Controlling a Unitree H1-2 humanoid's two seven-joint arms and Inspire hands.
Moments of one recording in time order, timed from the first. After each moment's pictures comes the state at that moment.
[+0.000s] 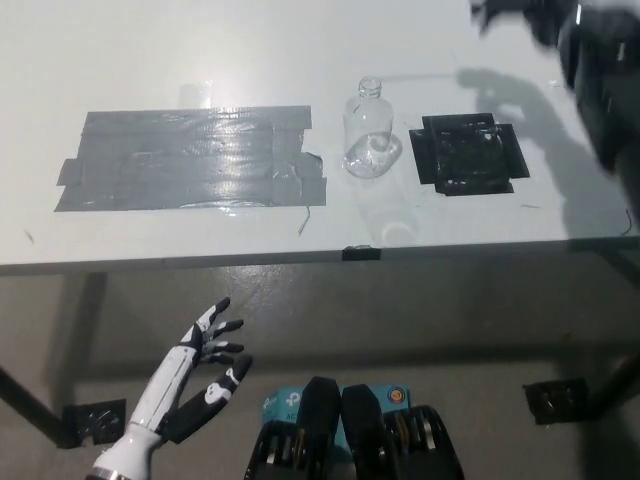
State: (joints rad) left_arm -0.04 0.21 -0.10 0.04 0.21 -0.20 -0.11; right_arm -1.32 -0.25 -0.13 1.42 -0.09 0.00 0.15
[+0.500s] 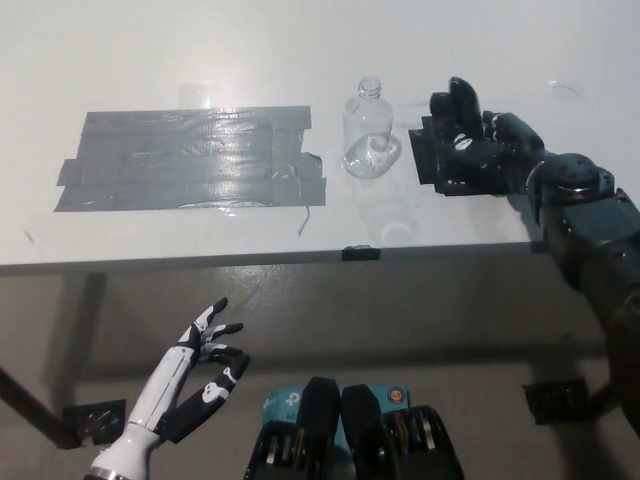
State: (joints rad) left_arm -0.05 0.21 -0.09 0.04 0.21 -0.20 -0.11; right_arm -1.17 -0.19 -0.07 1.43 -0.09 0.00 0.12
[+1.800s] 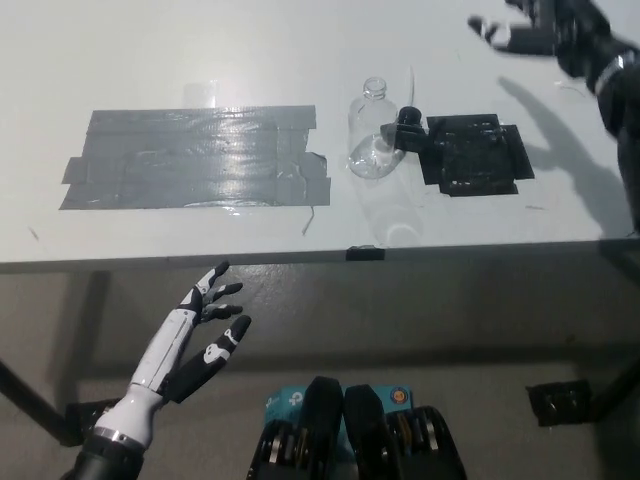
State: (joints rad) left_arm -0.15 0.21 -0.09 0.08 0.21 -0.18 -0.11; right_arm -1.01 -0.31 -0.04 0.76 -0.02 0.04 0.33
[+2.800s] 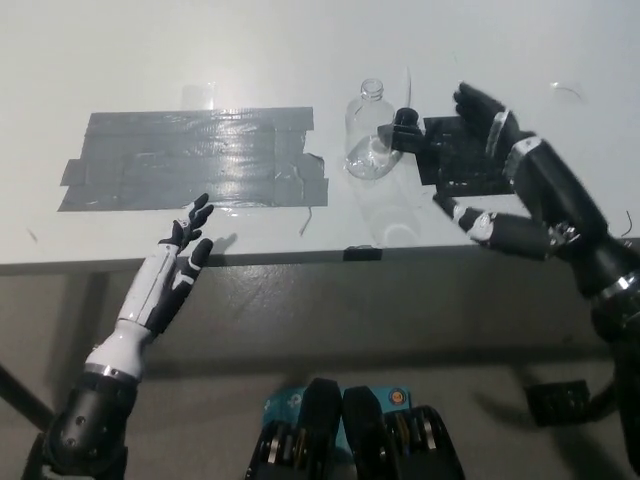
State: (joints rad) left_arm -0.30 0.21 -0.02 0.14 0.22 -0.19 -0.08; right_arm -0.44 -0.22 0.02 -0.08 0.07 0.04 0.37
